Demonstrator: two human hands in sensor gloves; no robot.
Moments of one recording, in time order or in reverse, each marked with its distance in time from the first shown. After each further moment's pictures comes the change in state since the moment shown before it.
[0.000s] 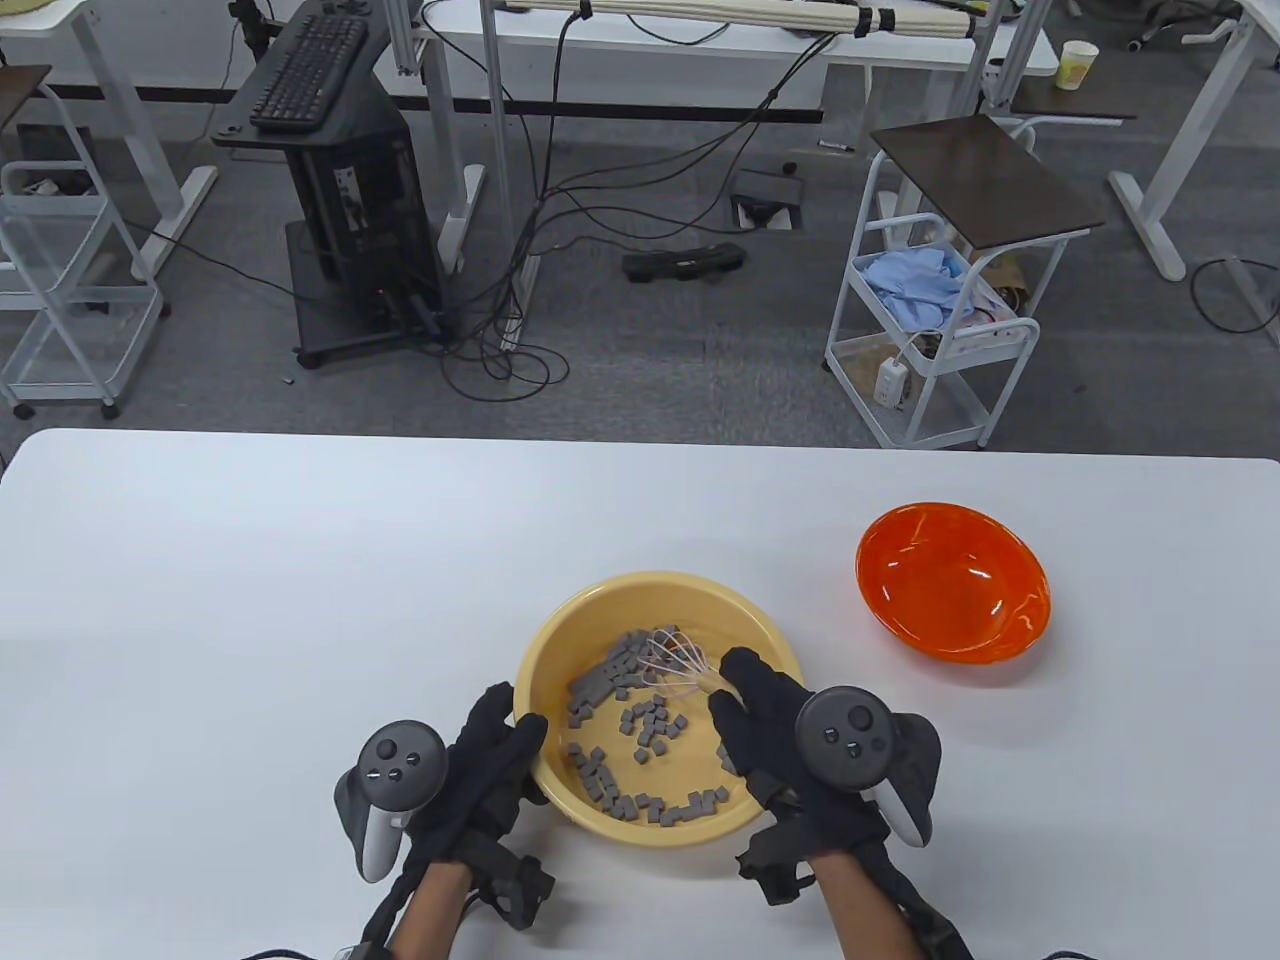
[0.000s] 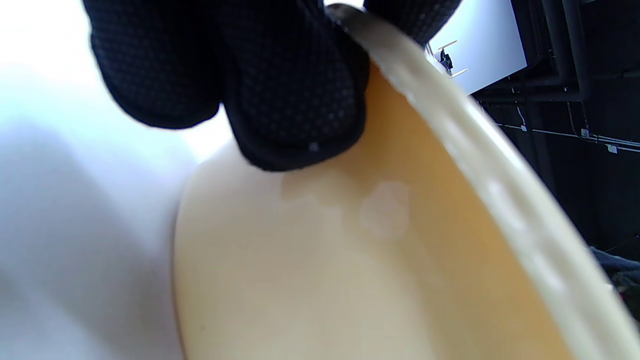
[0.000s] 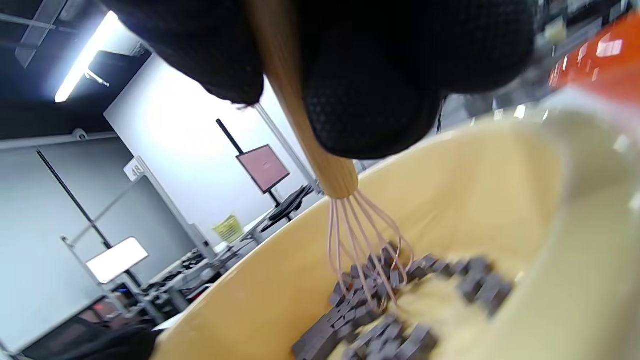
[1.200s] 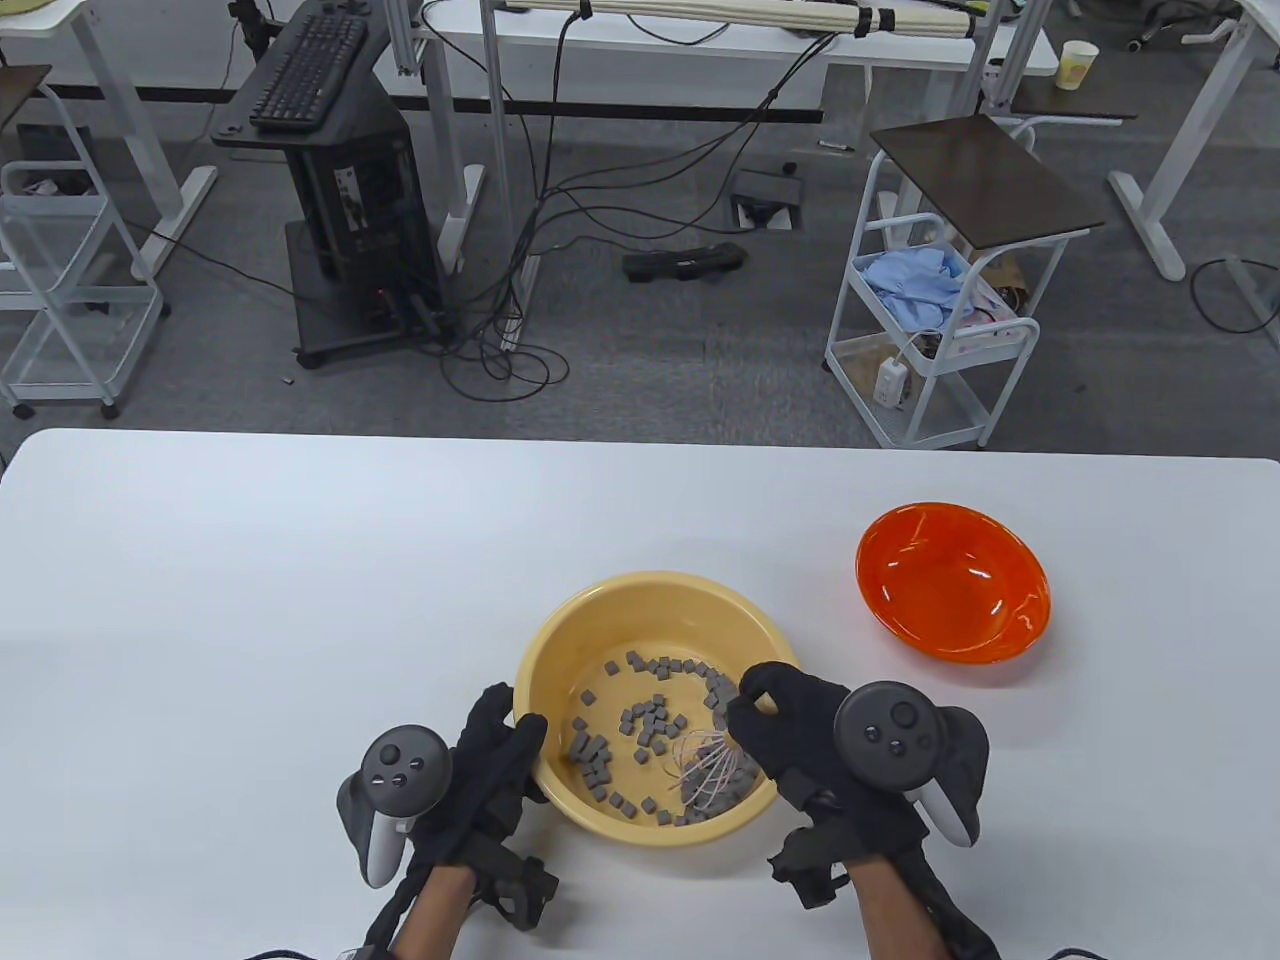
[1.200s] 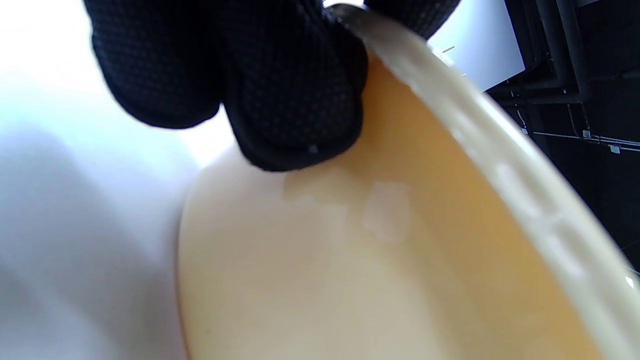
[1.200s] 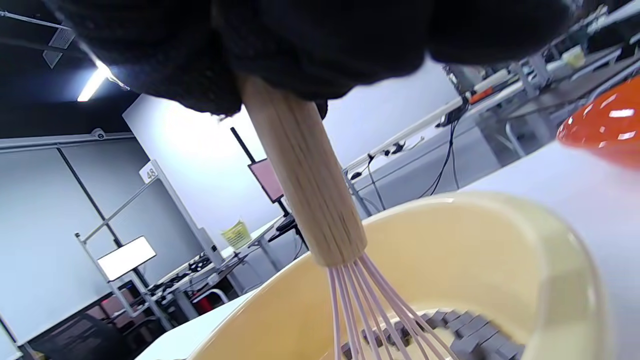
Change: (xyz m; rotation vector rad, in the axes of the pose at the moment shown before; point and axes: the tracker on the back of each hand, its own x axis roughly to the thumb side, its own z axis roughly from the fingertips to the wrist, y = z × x) left_hand 0.000 -0.002 0.002 0.032 0.003 -0.025; right_hand 0.019 -0.042 0.012 -0.072 -0.051 0.125
